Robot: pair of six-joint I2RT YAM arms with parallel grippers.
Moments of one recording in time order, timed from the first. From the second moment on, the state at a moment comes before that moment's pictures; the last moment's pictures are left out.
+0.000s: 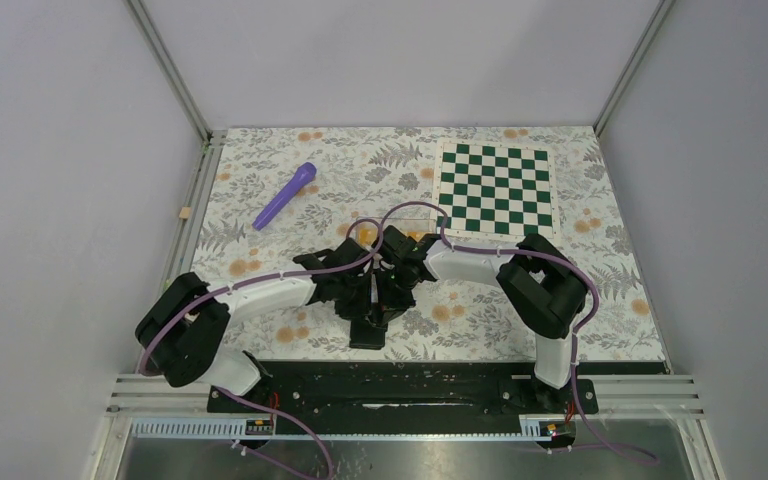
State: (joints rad) left arm -0.79 1.45 0.76 -0.46 0.18 -0.71; right arm 0.90 1.90 1.18 -0.52 -0.39 0.75
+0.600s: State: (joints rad) left arm -0.80 1.48 0.79 -0.50 0.16 -0.72; right arm 0.90 1.91 1.19 -0.53 -0.39 0.76
